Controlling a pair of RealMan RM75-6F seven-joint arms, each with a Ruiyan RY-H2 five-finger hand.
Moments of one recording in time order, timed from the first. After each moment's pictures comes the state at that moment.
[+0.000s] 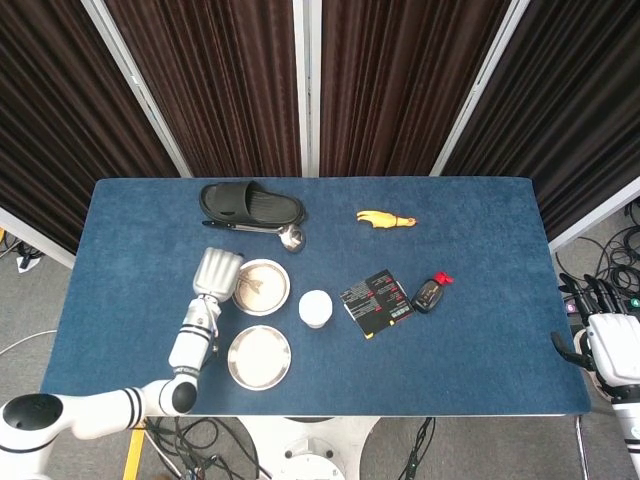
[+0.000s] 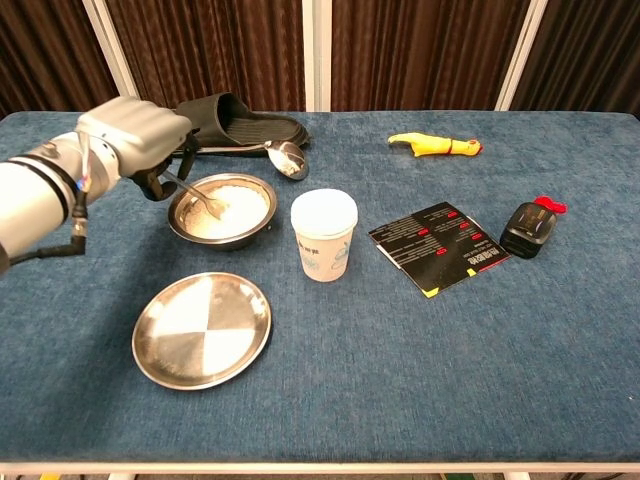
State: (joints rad) left arm -0.78 -1.77 -0.26 -1.28 0.84 1.05 0.90; right arm 0.14 -1.00 0.06 -1.58 -1.50 1.39 0.19
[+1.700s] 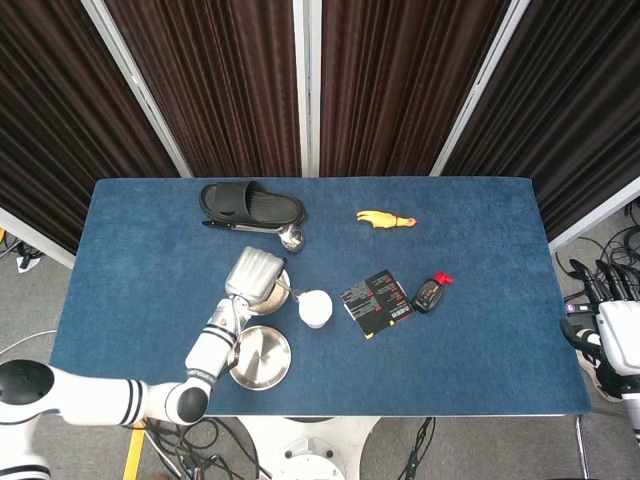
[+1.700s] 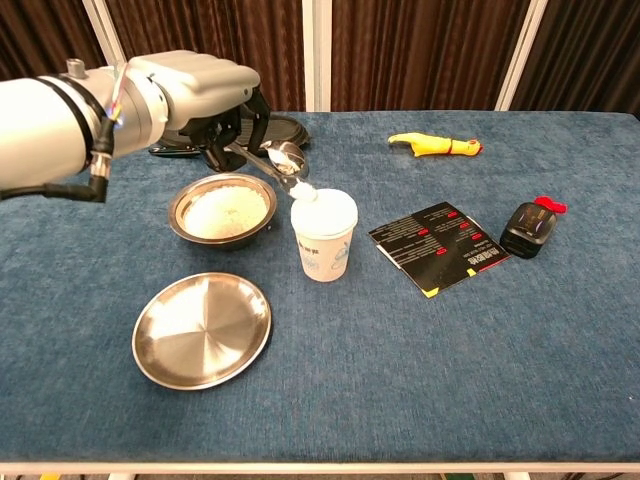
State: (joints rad) left arm -1.00 -1.63 -0.21 -1.65 0.67 1.15 0.94; right arm 0.16 -0.95 0.10 -1.60 -1.48 1.39 0.17
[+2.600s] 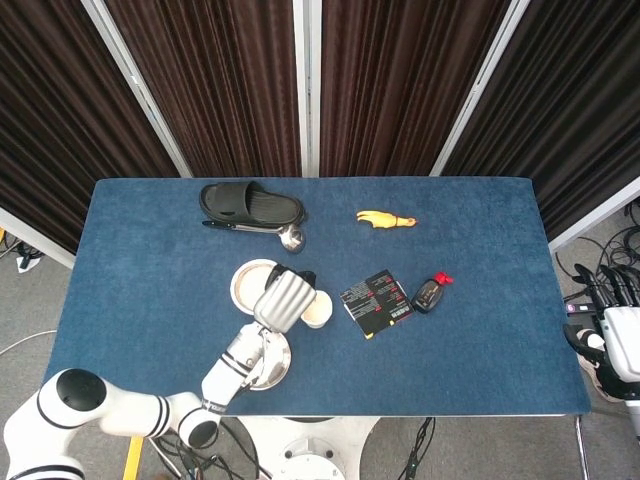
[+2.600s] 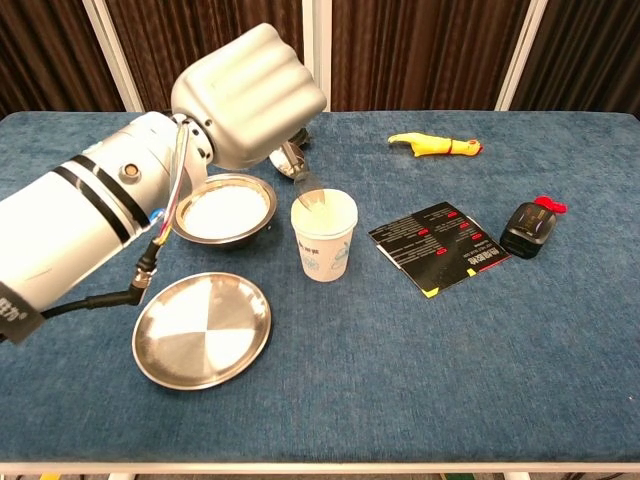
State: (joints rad) left arm -1.01 -1.84 0.01 -1.41 1.16 1.41 1.33; right arm 0.14 -0.95 0.09 -1.60 -1.49 1.42 0.19
